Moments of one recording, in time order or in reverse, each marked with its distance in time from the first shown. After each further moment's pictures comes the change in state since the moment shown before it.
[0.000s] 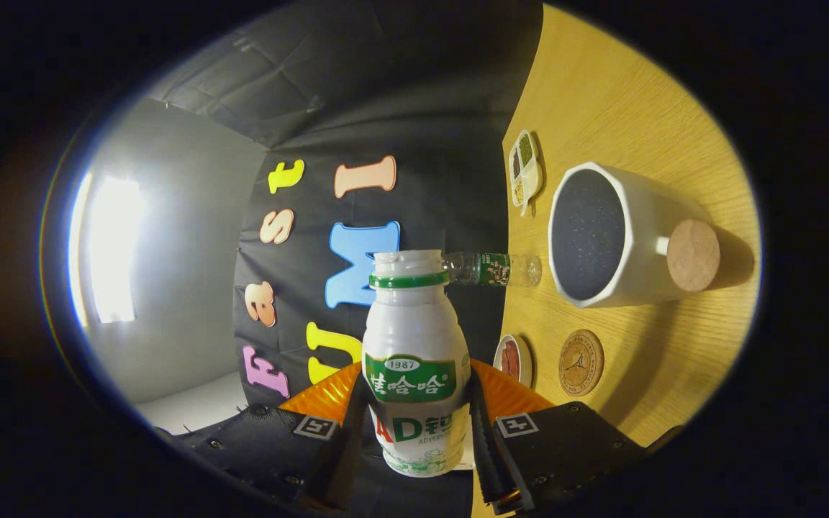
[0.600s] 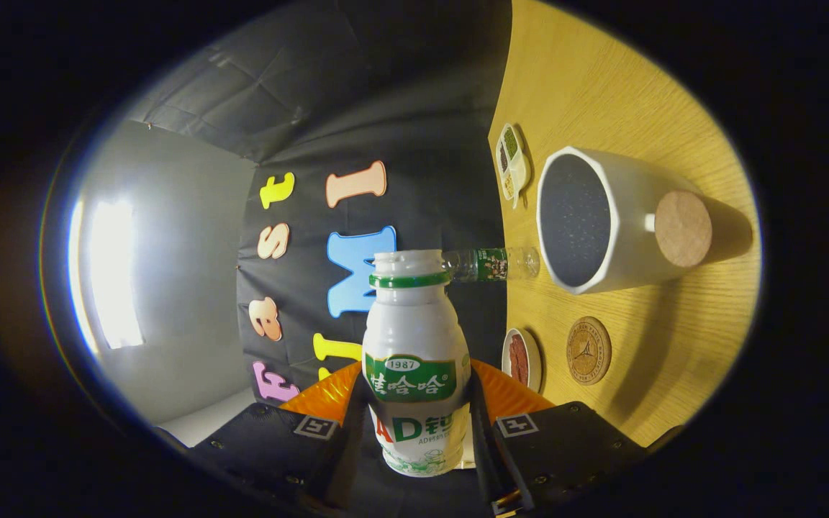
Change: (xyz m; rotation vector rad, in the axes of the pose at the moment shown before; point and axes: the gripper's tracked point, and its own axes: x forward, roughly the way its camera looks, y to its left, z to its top) arm 0.001 0.006 -0.001 0.096 -0.011 0.009
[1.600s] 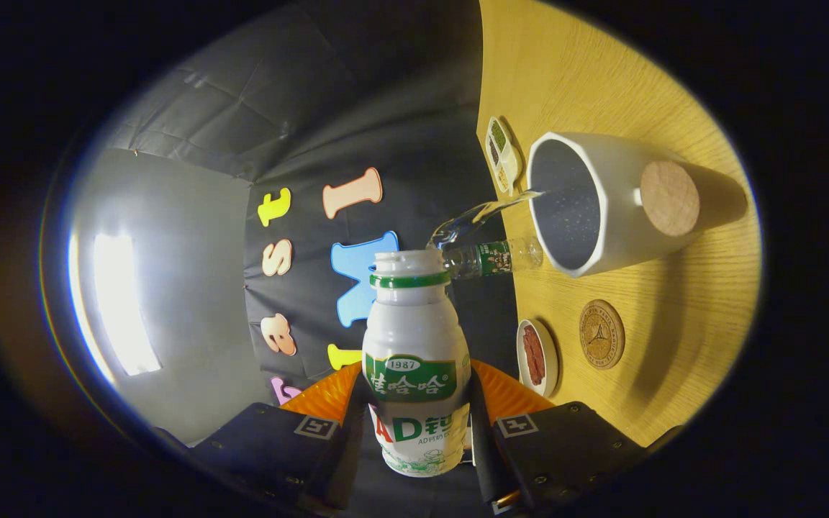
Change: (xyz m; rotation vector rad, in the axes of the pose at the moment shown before) arm -0.002 0.016 -0.001 0.099 -0.005 0.016
